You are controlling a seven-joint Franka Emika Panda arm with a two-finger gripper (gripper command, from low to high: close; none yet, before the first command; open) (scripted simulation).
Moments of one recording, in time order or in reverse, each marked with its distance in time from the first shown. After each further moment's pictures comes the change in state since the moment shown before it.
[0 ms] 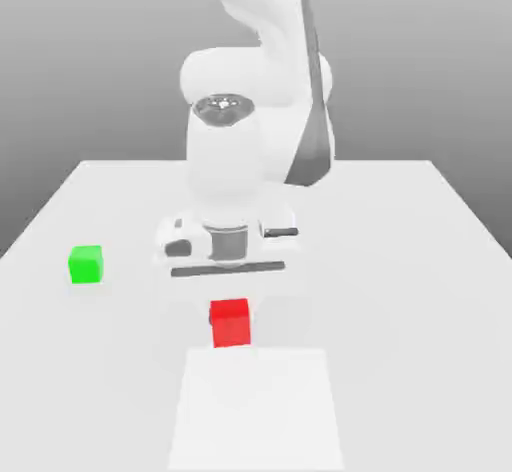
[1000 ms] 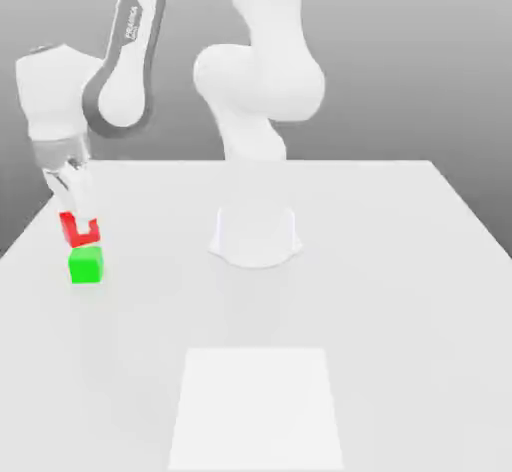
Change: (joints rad) arm -0.592 -0.021 -0.509 -0.008 -0.022 -0.022 -0.042
